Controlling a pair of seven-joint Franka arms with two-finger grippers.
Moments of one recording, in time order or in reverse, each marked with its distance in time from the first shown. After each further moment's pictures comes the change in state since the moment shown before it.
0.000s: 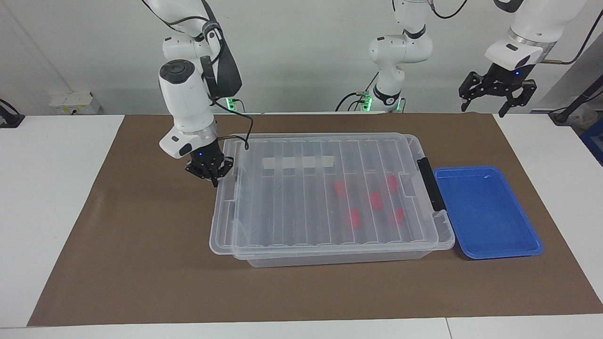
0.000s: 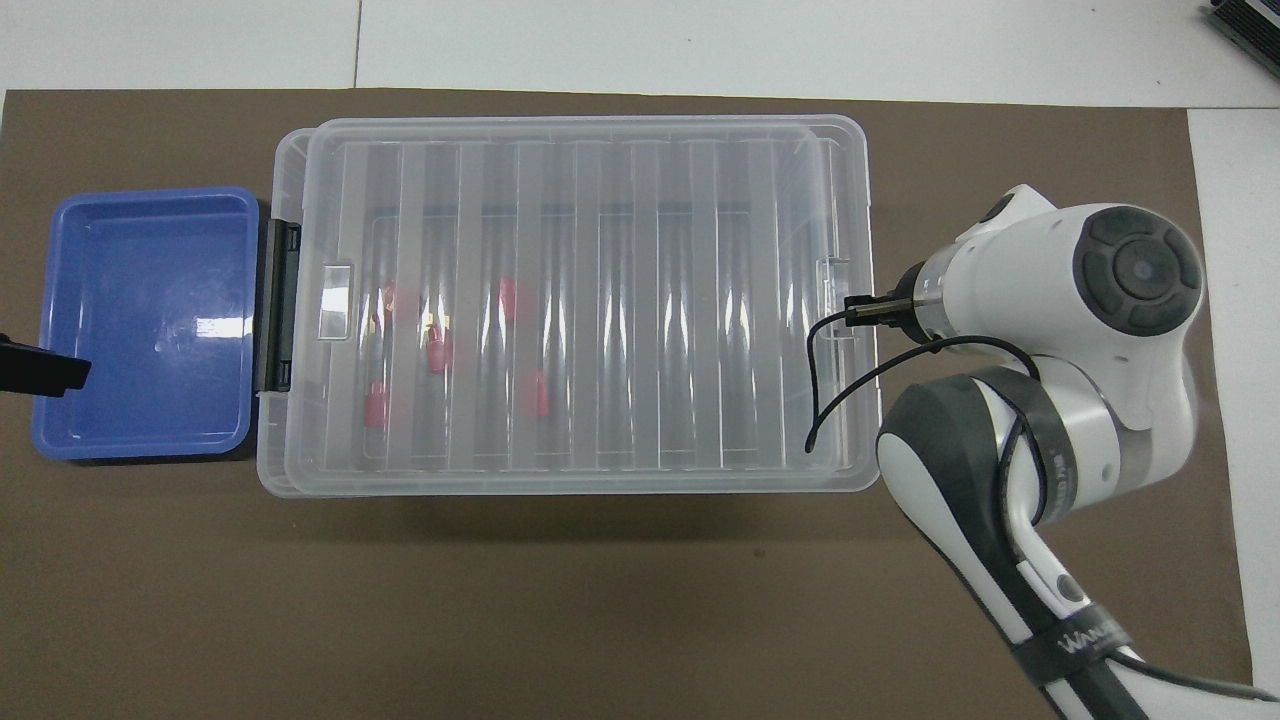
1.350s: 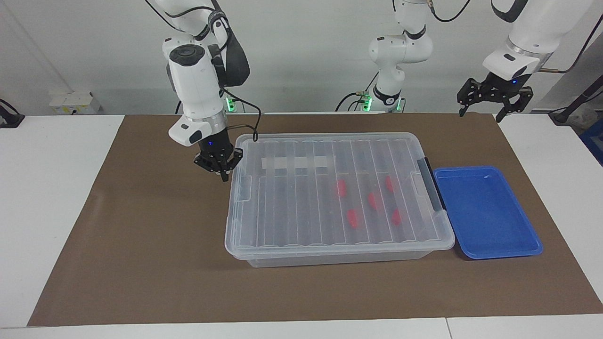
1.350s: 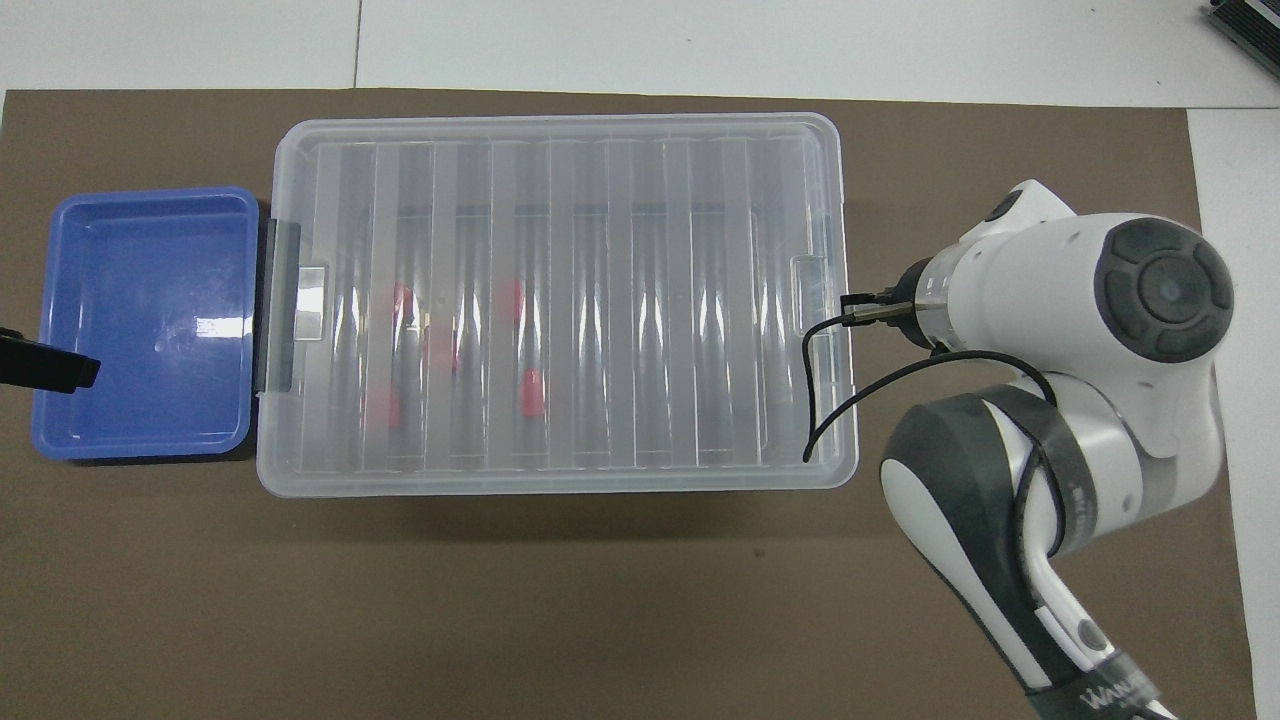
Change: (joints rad) left arm 0.001 0.014 0.004 0.000 0.000 0.000 0.000; right arm 0.007 -0.062 -0.007 0.008 0.001 -0.029 0.015
